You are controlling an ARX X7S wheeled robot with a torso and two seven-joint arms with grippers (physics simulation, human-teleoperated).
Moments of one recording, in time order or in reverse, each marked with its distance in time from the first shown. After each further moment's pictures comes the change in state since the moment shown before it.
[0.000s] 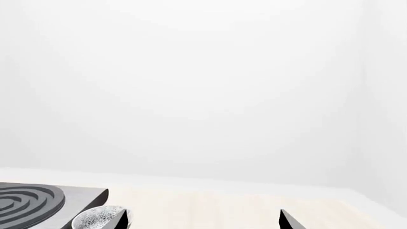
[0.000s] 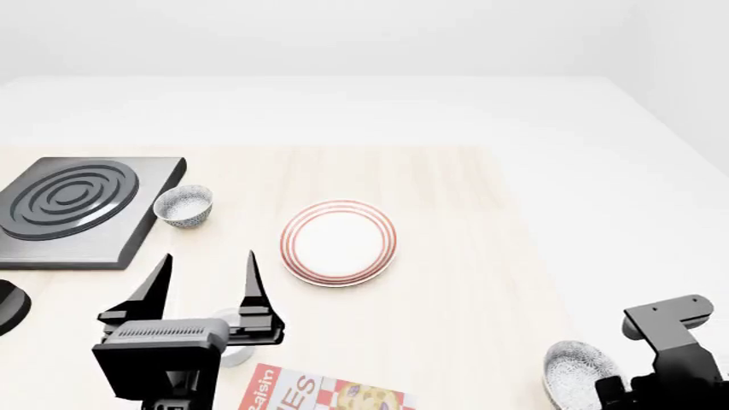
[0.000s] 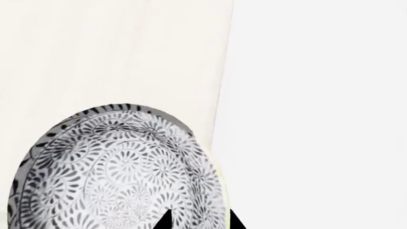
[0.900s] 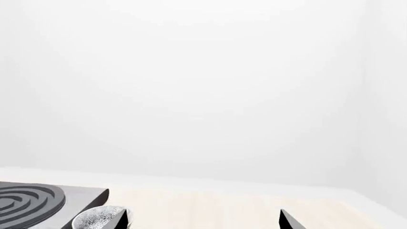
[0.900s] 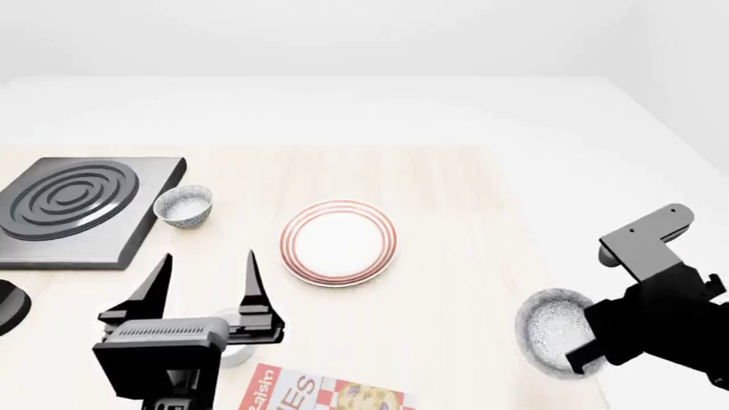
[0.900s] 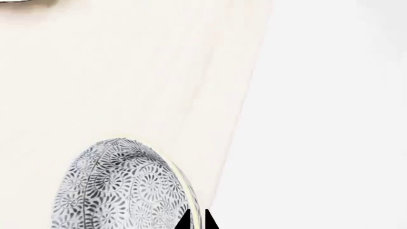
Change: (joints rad) left arm -0.007 -0.008 0.012 -0.008 -0.007 0.008 -0.015; right arm 0.365 -0.035 -0.070 -0.179 -0.036 0.198 -0.009
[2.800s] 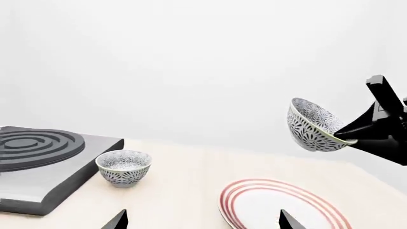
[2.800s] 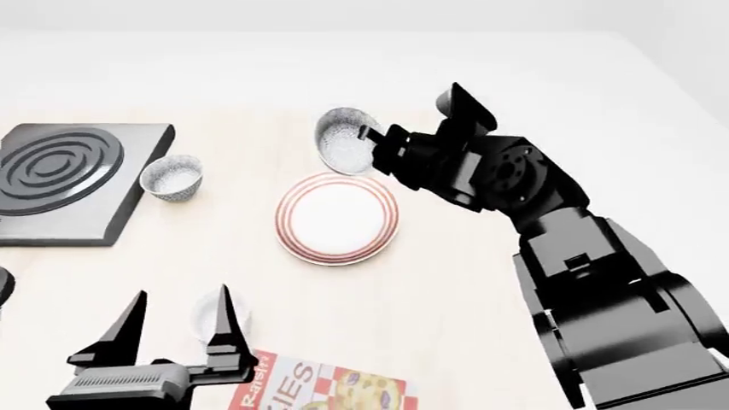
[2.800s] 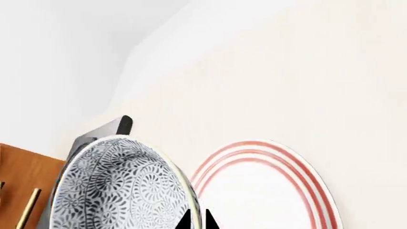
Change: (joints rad) left arm 0.157 -0.061 -0.047 -0.042 -0.078 0.181 0.043; right arm 0.585 -1.037 0.000 1.556 -0.003 -0.694 -0.261
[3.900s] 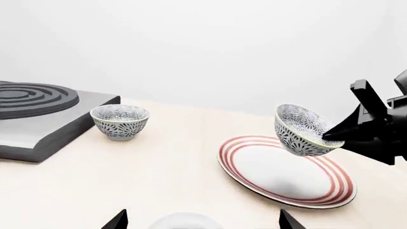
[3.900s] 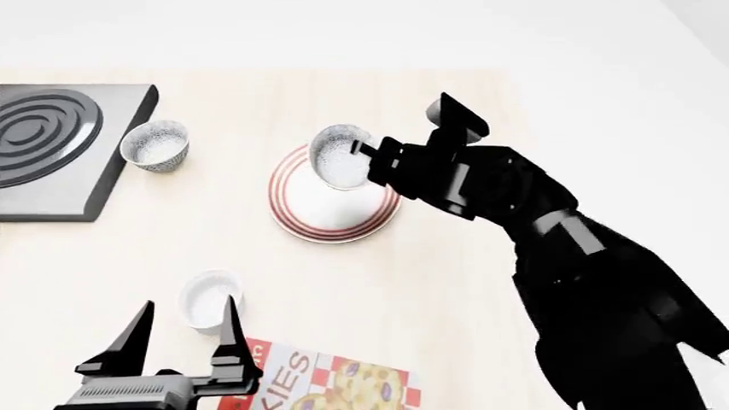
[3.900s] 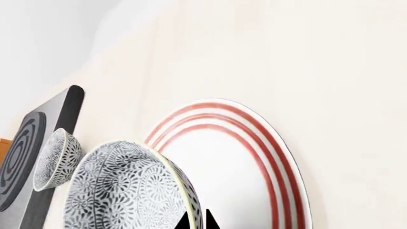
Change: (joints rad) left arm 0.022 -0.003 0.022 -0.019 -0.015 0.031 0.009; right arm 0.000 0.000 -0.481 0.000 0.408 -0.106 0.021
